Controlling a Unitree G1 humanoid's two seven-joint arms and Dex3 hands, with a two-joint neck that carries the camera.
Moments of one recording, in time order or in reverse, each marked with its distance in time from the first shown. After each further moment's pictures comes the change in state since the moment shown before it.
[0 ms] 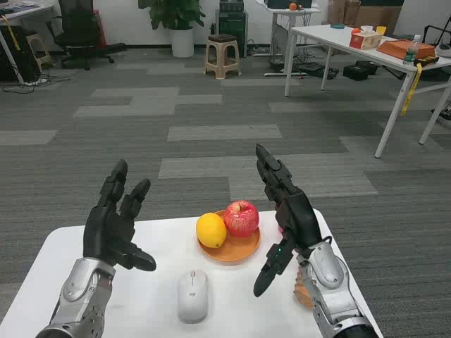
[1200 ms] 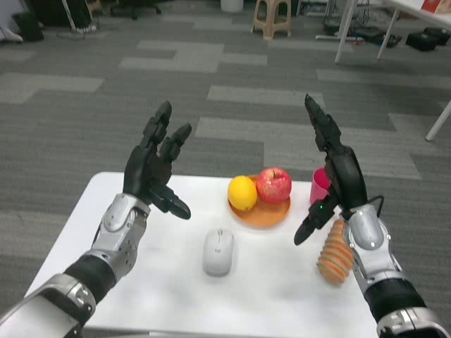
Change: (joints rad) left arm 0.008 0.000 0.075 -0.086 0.131 0.042 0.016; right arm -0.148 -0.152 0.078 0.219 -0.097 -0.243 -0.133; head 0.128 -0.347
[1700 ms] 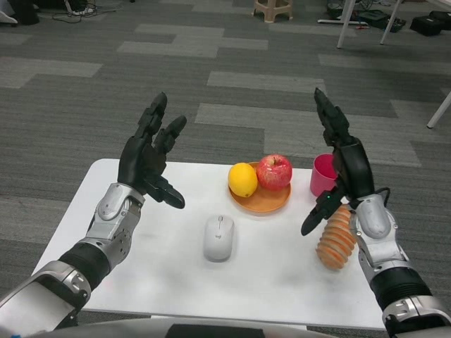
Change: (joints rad) left arm 0.007 0.029 -0.014 0.013 -0.028 0.013 -0.008; right arm 0.020 -0.035 -0.005 -0.003 0.079 0.079 0.038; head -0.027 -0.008
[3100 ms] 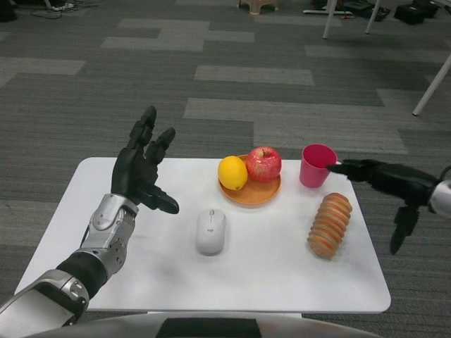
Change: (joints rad) left arm 0.024 -0.032 -0.012 0.080 -0.008 -0.008 -0.001; right arm -0.042 -0.298 -0.434 0.233 -0.768 -0.224 0.616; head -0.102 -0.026
